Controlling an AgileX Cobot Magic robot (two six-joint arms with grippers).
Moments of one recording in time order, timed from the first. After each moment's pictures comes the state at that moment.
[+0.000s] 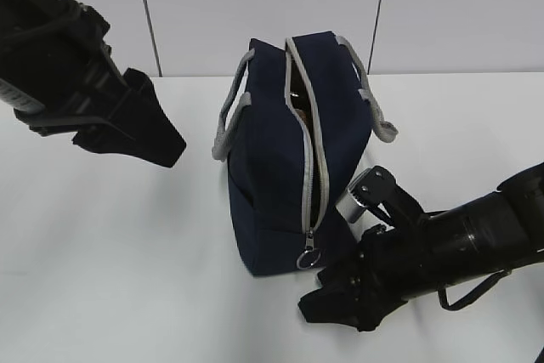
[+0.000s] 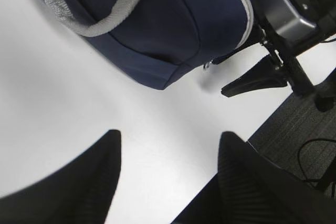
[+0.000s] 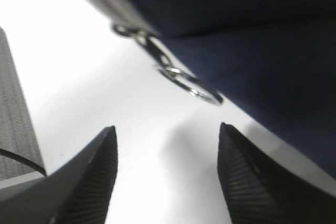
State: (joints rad) left arm -0.56 1.35 -1.17 -0.27 0.95 0.23; right arm 0.30 1.86 -0.67 1.59 0.74 -2.07
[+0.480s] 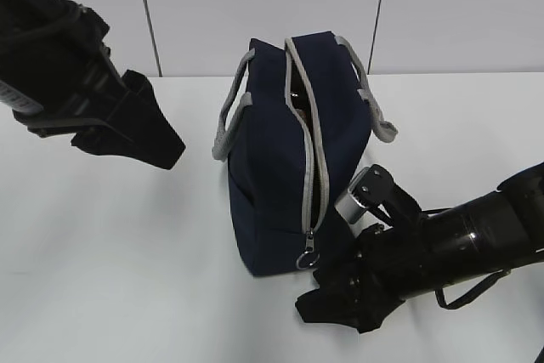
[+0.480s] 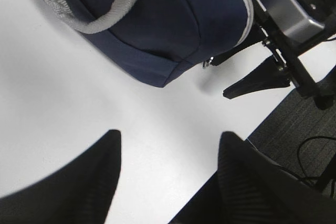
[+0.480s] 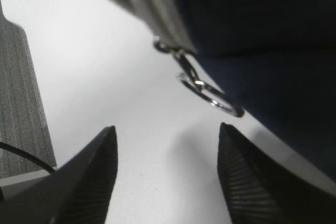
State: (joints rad) left arm -0.56 1.35 -1.17 -0.27 0.96 0.23; right arm 0.30 1.86 -0.67 1.60 0.78 -2.12
